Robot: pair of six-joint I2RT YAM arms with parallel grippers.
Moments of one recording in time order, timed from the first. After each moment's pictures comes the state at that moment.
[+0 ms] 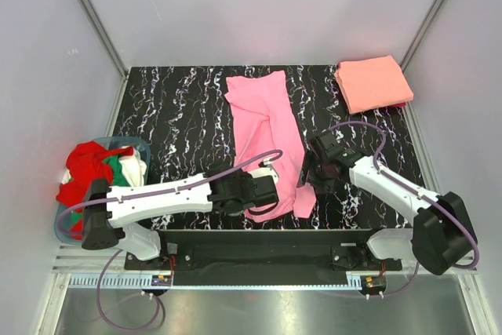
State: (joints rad) left arm -1.32 1.46 1.30 -1.29 -0.58 -0.32; right arm 0.55 1.28 0.82 -0.70 -0.01 0.81
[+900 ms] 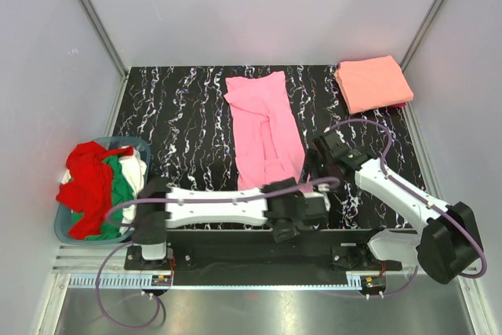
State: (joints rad) left arm -1.48 1.86 1.62 -1.17 -0.44 -0.18; right arm 0.56 1.22 0.84 -0.75 0.02 0.79
